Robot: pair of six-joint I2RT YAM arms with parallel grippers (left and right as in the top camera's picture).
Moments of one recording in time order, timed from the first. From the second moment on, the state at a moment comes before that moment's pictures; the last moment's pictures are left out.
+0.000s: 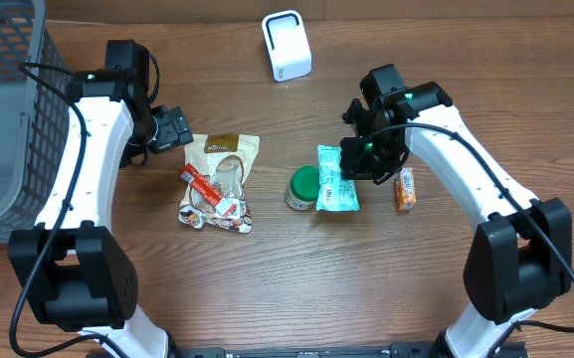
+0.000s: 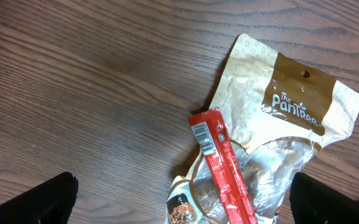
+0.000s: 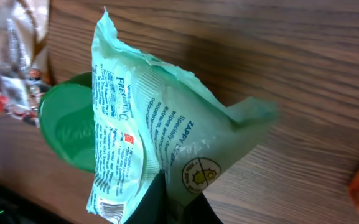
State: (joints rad) left arm 0.02 1.83 1.61 -1.17 -0.06 -0.39; right arm 0.32 1.87 1.51 -1.13 -0.36 0.15
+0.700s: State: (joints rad) left arm 0.02 1.83 1.61 -1.17 -0.06 -0.39; right arm 0.31 1.84 1.53 -1.16 -0.30 0.15
